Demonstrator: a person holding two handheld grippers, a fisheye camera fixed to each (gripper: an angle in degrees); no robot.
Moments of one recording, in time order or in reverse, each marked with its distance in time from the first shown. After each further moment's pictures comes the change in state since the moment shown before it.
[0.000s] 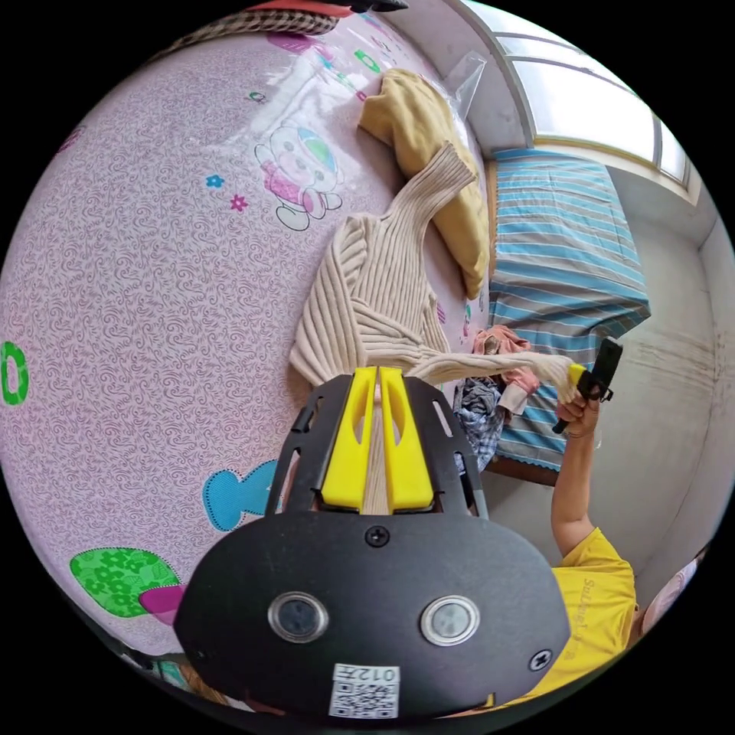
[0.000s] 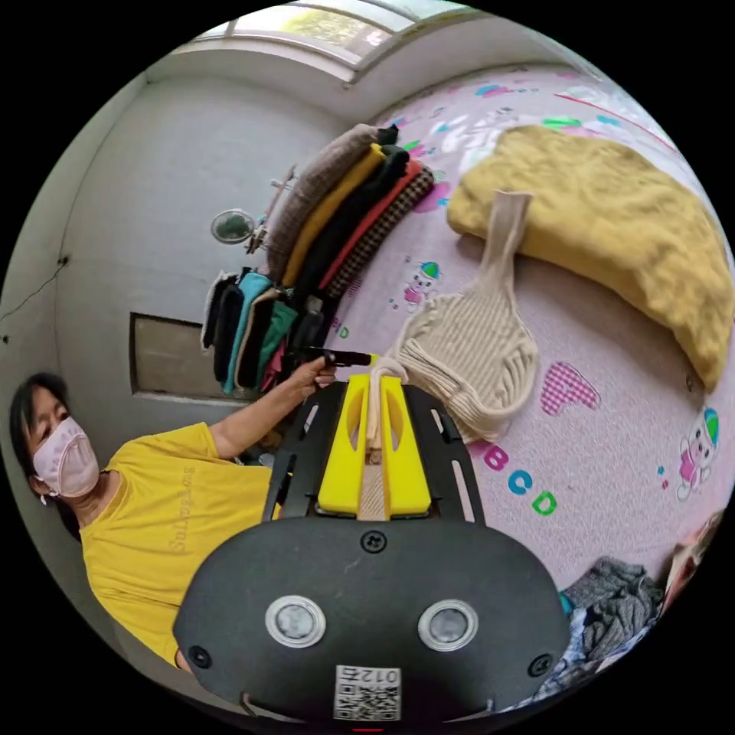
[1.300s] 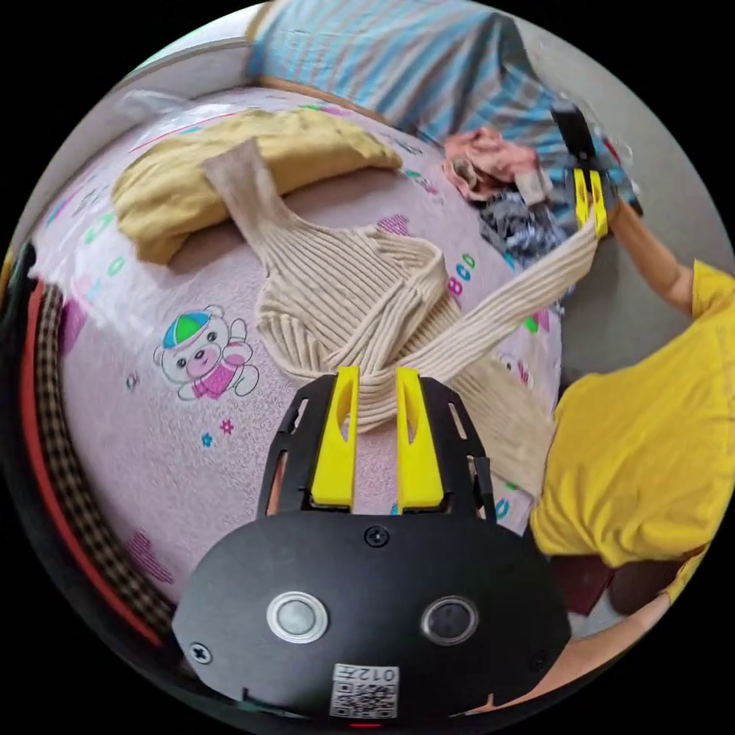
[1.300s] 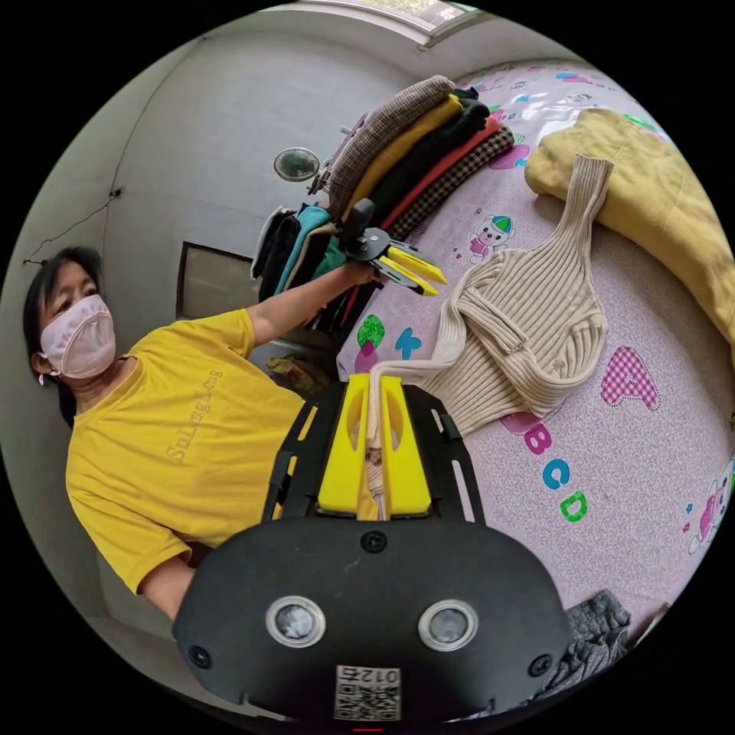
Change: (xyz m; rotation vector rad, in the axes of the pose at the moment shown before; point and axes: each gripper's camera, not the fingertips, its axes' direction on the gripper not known) left arm 0.023 0.081 0.136 -0.305 -0.456 0.972; right arm 0.024 0.023 0.035 -0.163 -0.176 -0.206
